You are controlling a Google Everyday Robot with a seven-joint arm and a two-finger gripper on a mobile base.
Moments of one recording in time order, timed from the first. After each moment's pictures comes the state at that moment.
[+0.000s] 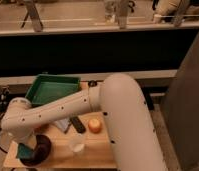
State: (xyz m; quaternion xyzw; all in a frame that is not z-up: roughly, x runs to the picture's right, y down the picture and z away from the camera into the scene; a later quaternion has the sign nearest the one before) arm -0.372 0.256 0.702 -0.20 -0.34 -0.53 0.76
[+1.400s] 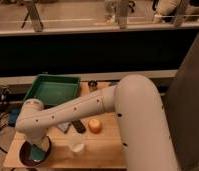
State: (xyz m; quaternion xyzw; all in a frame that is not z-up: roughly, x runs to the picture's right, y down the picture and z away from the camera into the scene) arm -0.310 0.267 0.713 -0.23 -0.30 -0.50 0.78
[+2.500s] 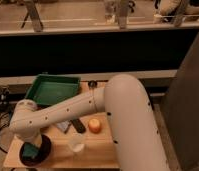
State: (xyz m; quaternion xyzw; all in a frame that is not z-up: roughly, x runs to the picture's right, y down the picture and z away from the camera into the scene) arm -0.357 0.257 0.723 -0.18 -0.32 -0.53 0.76
